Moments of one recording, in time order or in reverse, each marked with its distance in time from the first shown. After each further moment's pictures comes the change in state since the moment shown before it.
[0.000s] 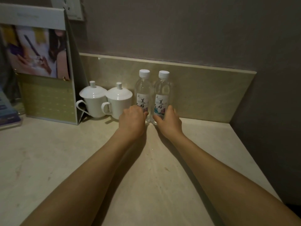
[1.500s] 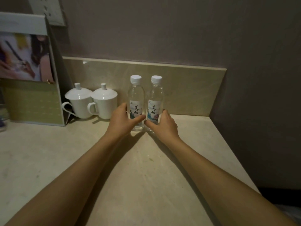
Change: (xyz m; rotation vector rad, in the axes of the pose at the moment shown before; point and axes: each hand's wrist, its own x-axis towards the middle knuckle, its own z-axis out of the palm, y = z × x) left_hand -0.033 0.002 -0.012 -0.665 -0.074 0.073; right_hand -0.044 0.017 -0.037 0.034 -0.010 0.068
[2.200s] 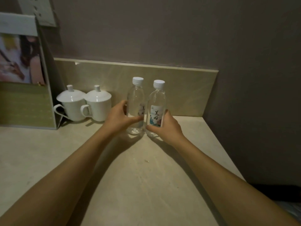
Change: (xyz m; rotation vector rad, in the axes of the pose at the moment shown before) left_hand 0.012 0.008 -0.007 -0.073 -0.140 0.030; right_hand -0.002 0.013 -0.030 0.040 -0.081 -0.034
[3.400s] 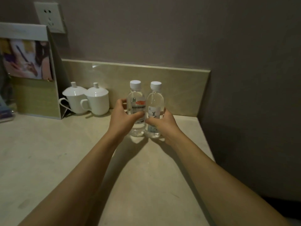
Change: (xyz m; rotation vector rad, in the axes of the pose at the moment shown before) left_hand -0.048 0.055 0.056 -0.276 0.301 -0.084; right_hand -0.011 0.019 -0.037 0.658 -0.148 0.097
